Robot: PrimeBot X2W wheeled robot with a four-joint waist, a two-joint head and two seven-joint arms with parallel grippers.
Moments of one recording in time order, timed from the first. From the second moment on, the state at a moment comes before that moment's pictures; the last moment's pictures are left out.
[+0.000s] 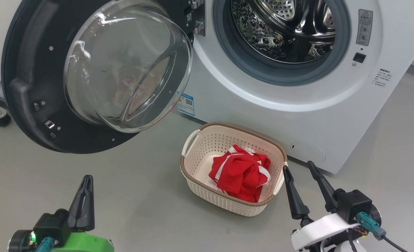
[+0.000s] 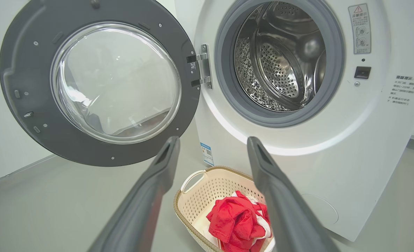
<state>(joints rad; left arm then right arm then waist) 0.04 0.05 -0.07 0.14 -0.24 -0.03 -0.25 0.03 -0.04 0.27 0.15 0.32 0.10 -0.25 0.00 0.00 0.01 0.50</state>
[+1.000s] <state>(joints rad) -0.36 0.43 0.49 0.05 -0.55 -0.04 -0.13 -0.08 -0.08 0.31 0.12 0.25 0.09 -0.22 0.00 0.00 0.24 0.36</state>
